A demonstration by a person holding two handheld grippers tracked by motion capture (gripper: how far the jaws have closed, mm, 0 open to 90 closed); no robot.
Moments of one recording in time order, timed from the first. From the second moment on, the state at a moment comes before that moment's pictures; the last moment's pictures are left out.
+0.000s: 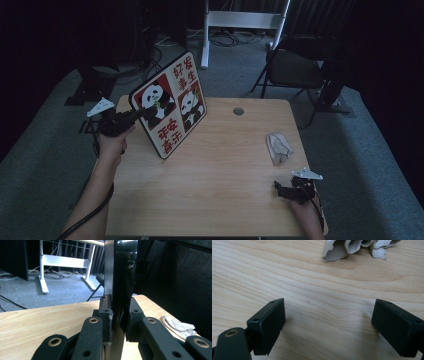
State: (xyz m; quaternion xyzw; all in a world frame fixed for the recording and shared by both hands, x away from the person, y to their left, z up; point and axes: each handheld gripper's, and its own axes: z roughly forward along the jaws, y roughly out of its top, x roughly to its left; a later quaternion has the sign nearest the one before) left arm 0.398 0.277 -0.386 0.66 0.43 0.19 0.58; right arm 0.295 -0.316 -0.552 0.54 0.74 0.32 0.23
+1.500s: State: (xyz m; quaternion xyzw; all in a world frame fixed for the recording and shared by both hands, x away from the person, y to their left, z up) left arm 0.314 0.234 -0.385 0.69 0.38 0.15 0.59; right arm 0.295 -0.316 -0.552 0.54 0.74 0.32 0.23
